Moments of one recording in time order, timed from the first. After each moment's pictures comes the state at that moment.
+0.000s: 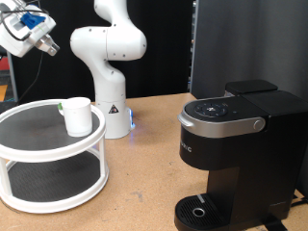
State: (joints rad) arm -0.30 -0.57 -0.61 -2.46 0.39 1.54 -1.22
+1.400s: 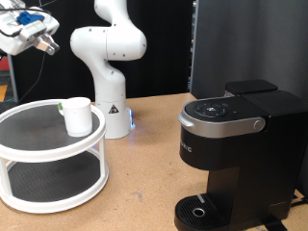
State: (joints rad) arm -0.31 -0.60 -0.63 -2.50 0.51 1.63 -1.18
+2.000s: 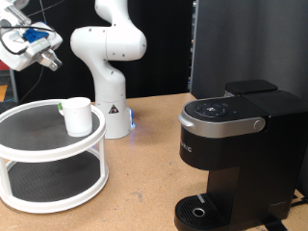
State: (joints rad) arm -0.33 -0.61 -0.63 -2.60 0.46 1.73 -1.25
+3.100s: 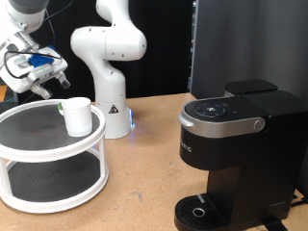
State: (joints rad) arm -0.37 -0.62 -0.65 -2.78 0.46 1.99 -1.35
